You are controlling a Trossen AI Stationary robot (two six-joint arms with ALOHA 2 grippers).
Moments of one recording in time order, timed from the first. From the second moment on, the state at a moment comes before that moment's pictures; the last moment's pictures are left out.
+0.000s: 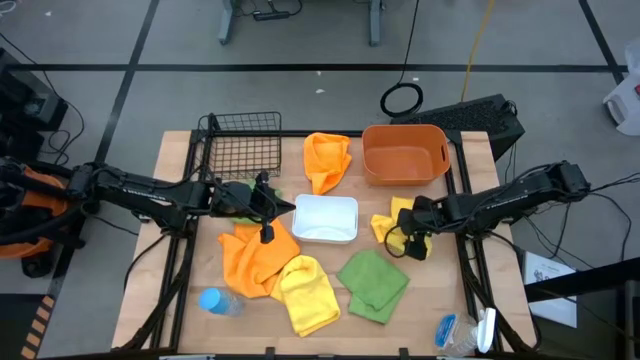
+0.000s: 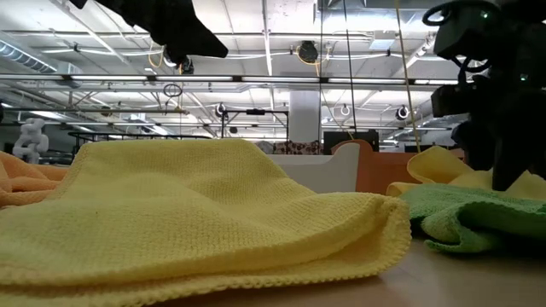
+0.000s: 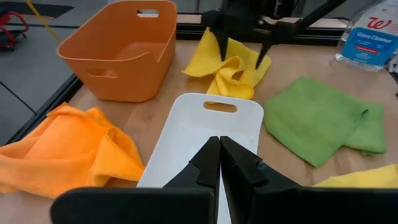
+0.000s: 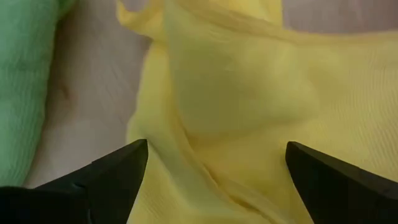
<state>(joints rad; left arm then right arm) -0.09 1.12 0.76 -0.09 -0.21 -0.07 0.17 1.12 0.53 -0.70 0.10 0.46</state>
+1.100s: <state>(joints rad) -0.09 1.16 0.76 -0.12 -0.21 -0.07 0.17 1.37 0.55 -0.49 0.18 0.48</state>
